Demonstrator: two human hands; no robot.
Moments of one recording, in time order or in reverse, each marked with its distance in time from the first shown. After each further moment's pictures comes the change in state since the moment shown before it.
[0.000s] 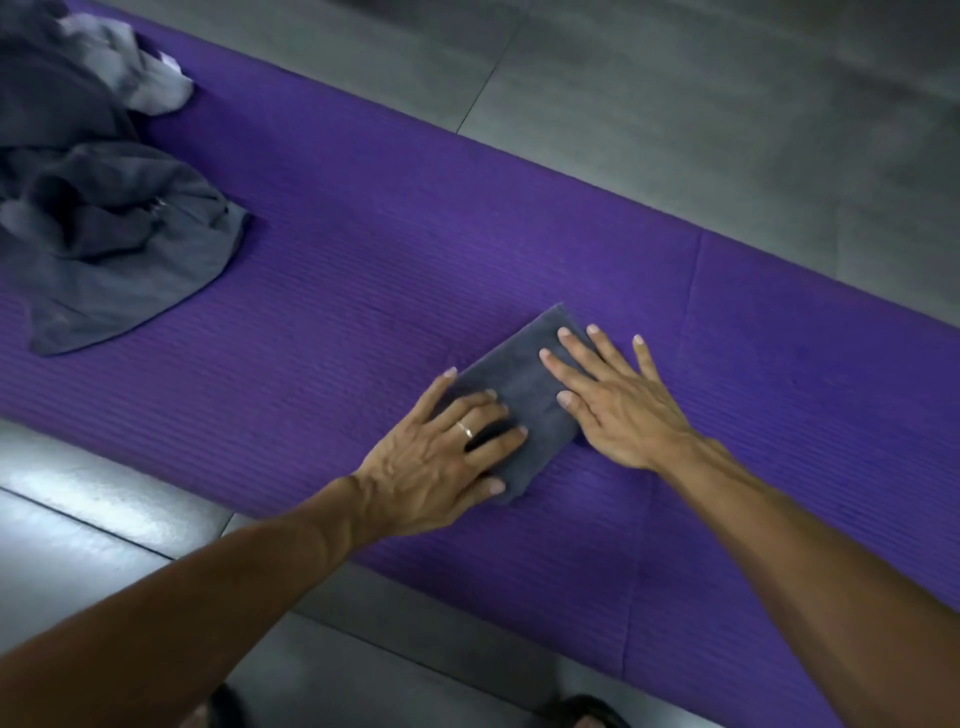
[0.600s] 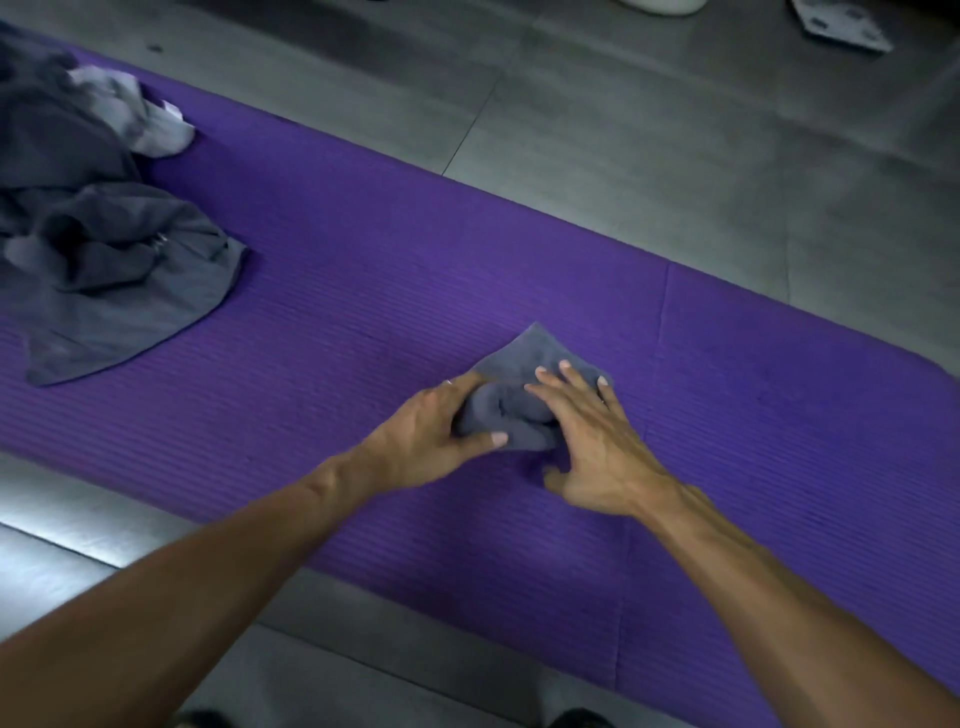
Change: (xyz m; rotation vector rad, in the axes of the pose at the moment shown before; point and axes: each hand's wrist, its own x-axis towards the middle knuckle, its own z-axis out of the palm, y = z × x) left_hand 0.031 -0.023 -0.031 -0.822 0.009 -0.417; right_hand -0.029 -0.035 -0.015 0.303 0.117 -0.033
